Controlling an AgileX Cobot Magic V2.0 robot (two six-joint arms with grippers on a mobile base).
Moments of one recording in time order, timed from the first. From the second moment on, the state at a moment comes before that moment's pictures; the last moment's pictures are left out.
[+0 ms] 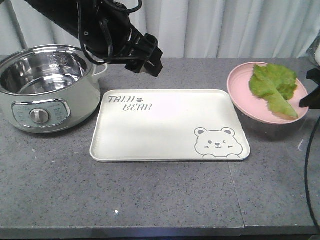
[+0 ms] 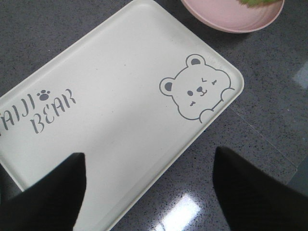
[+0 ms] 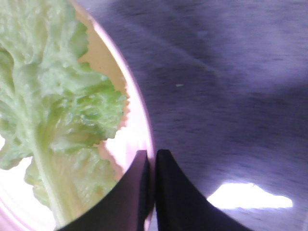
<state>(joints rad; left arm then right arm) -0.56 1.75 -2.05 -0.16 1.27 0.11 -0.42 1.96 -1.63 0.72 1.08 -0.39</state>
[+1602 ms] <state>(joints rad) -0.52 1.75 -1.71 0.22 1.25 -0.28 0.14 1.99 -1.89 0.29 1.12 -0.22</state>
